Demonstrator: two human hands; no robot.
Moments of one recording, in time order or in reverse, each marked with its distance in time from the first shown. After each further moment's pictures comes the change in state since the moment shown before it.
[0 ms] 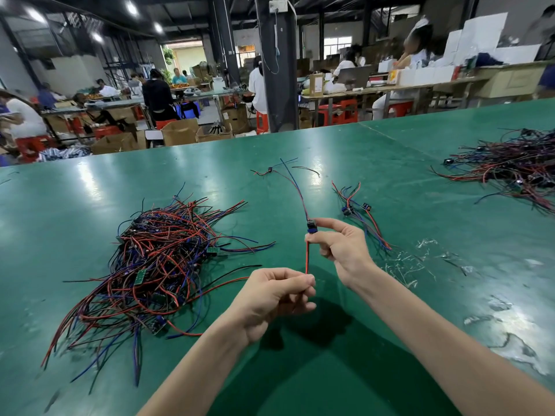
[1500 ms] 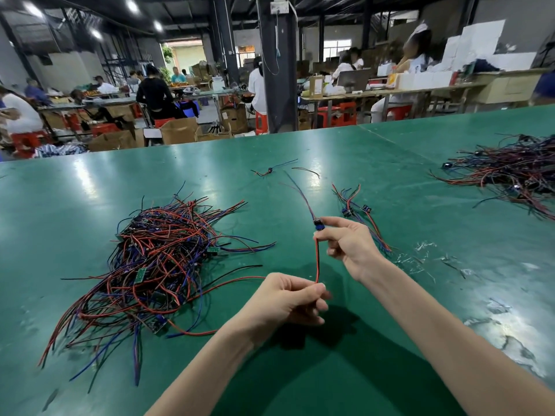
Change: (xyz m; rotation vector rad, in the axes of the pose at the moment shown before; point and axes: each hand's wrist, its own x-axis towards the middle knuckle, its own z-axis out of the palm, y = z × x) left_hand 0.004 -0.012 0.001 0.176 -0.184 0.071; right_hand 0.013 -0.009 -0.012 -0.044 -0.026 0.097
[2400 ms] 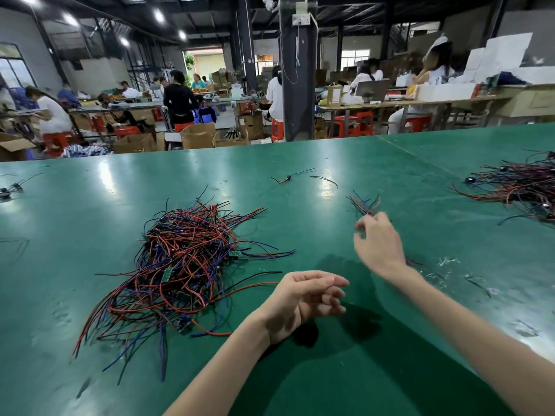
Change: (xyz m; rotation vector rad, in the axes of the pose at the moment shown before) left_hand 0.007 0.005 -0.011 -0.303 -0.071 0.087; right_hand 0.035 0.000 -0.019 -1.297 0.299 -0.531
